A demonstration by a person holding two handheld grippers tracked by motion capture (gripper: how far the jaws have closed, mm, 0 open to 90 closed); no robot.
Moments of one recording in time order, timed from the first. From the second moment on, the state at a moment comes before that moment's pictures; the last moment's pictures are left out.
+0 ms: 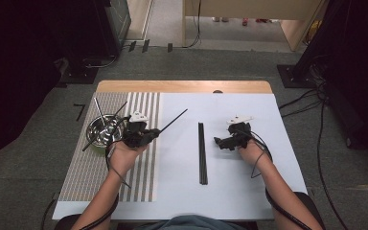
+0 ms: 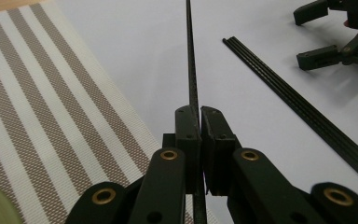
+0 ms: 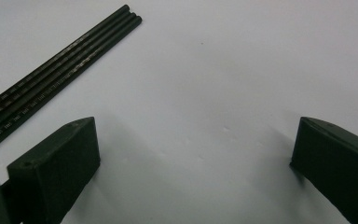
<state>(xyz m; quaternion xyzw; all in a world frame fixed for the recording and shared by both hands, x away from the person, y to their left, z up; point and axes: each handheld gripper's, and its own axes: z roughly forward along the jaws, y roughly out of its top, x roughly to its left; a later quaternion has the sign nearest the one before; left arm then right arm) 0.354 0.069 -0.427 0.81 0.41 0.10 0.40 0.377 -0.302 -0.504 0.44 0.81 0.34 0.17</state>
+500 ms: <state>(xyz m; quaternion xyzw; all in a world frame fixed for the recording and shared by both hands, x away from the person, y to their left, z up) 0.355 0.082 -0.420 0.81 0.41 0.10 0.40 0.377 -0.302 -0.504 0.44 0.81 0.34 0.17</state>
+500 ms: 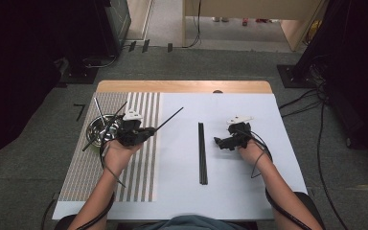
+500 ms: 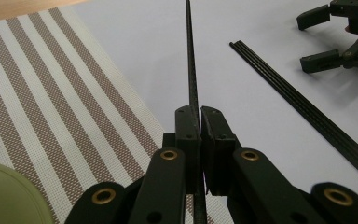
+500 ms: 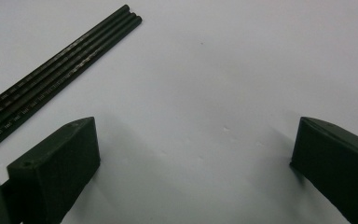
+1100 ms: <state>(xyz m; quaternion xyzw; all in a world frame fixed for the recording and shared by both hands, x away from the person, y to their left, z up) 0.353 0.097 -0.414 0.81 0.41 0.11 0.40 0.377 -0.302 -0.504 0.44 0.81 0.34 0.17</state>
